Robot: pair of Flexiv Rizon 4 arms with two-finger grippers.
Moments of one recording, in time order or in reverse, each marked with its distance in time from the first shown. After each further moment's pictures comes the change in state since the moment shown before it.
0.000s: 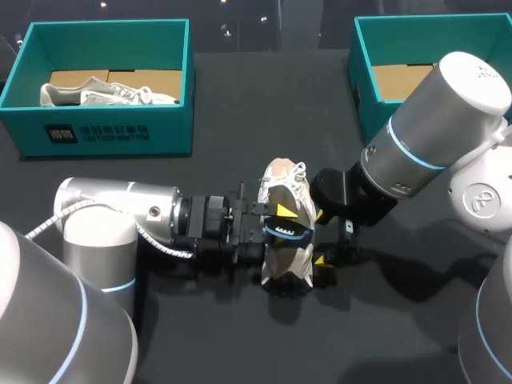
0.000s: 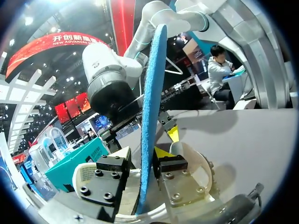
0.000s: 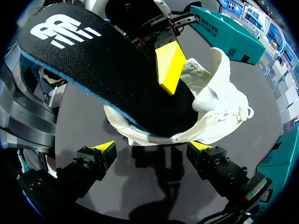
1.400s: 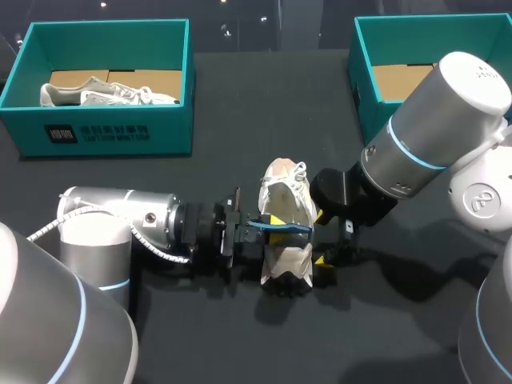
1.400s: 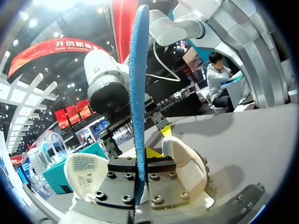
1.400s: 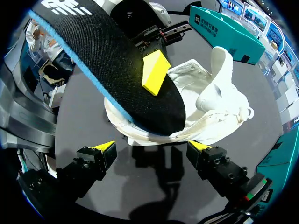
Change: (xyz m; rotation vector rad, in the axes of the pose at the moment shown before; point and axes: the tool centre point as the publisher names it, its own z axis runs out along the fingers) left arm 0.008 0.013 -0.009 0.078 -0.001 -0.012; right arm 0.000 0.000 0.000 0.000 0.000 0.000
